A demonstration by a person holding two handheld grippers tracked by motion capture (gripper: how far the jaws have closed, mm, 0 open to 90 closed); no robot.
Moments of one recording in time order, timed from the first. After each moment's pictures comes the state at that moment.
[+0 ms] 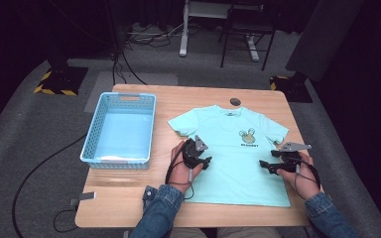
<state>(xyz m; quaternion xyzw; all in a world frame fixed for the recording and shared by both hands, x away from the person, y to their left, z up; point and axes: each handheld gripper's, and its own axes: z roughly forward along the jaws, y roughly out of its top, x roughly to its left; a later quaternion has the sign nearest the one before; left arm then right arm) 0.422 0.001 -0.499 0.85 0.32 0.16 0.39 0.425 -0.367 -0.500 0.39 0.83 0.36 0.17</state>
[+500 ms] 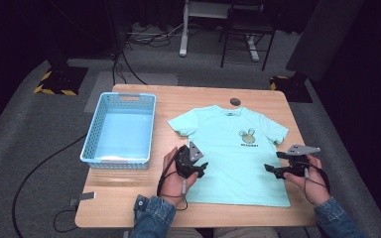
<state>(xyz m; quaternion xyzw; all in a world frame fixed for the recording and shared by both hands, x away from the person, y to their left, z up) 0.379 0.021 -0.470 0.85 0.31 0.19 0.39 0.404 -0.375 -0.477 0.36 0.84 0.36 0.17</state>
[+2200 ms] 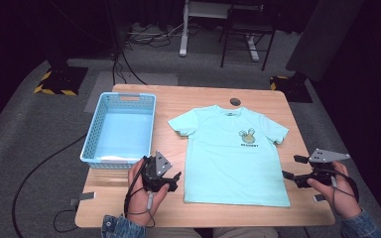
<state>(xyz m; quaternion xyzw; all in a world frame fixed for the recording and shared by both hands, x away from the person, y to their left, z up) 0.324 0.101 -0.452 0.82 0.37 0.24 0.37 0.363 -0.411 -0.435 0.34 0.84 0.38 0.17</state>
